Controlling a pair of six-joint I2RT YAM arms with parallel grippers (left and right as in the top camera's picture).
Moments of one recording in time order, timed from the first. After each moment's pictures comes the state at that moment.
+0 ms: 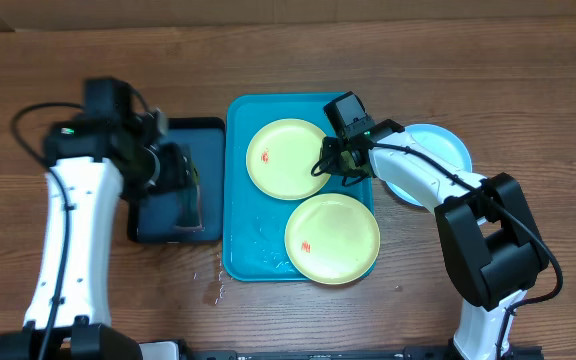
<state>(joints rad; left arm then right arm) 0.07 1.52 1.35 -1.23 0.20 -0.14 0.48 2.00 1.34 -0.55 -0.03 0.60</state>
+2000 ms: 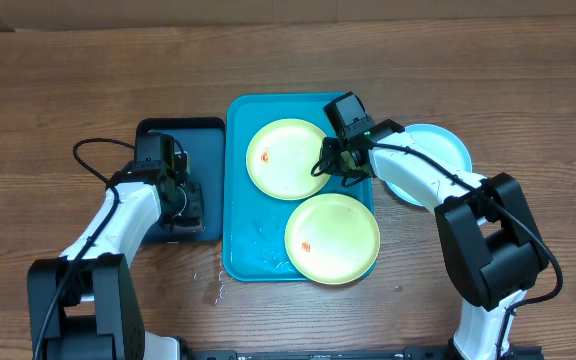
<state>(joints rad) 0.04 1.63 0.89 -0.61 0.03 -0.09 0.48 2.00 1.34 -0.55 -0.04 0.60</state>
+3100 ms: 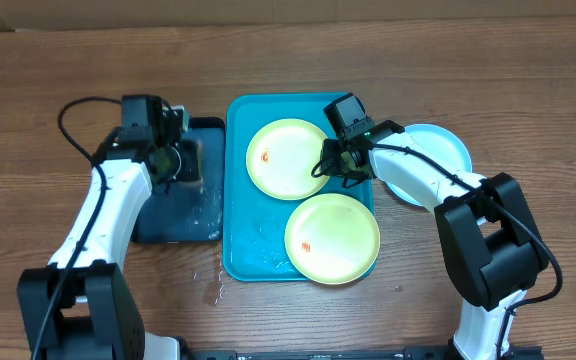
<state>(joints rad) 0.04 1.63 1.12 -0.64 0.14 -0.05 0.48 2.00 1.33 -0.56 -0.04 0.61</state>
